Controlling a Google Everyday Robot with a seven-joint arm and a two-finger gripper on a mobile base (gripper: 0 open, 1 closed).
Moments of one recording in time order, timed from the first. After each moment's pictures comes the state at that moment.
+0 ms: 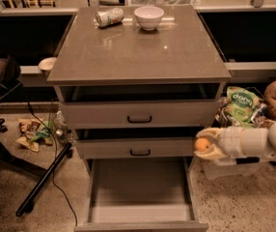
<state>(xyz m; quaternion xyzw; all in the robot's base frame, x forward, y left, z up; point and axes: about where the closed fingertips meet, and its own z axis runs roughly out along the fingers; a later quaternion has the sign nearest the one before) 0.548 -0.228 0.628 -0.60 0.67 0.10 0.43</state>
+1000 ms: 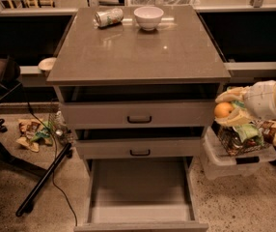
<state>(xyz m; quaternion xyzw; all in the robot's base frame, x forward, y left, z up) 0.555 -0.257 0.790 -0.63 0.65 0.05 0.42</state>
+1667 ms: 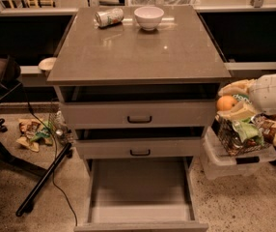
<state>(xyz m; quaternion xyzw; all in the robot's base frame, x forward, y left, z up) 0.560 -0.260 0.814 -0.62 0.64 0.05 0.44</state>
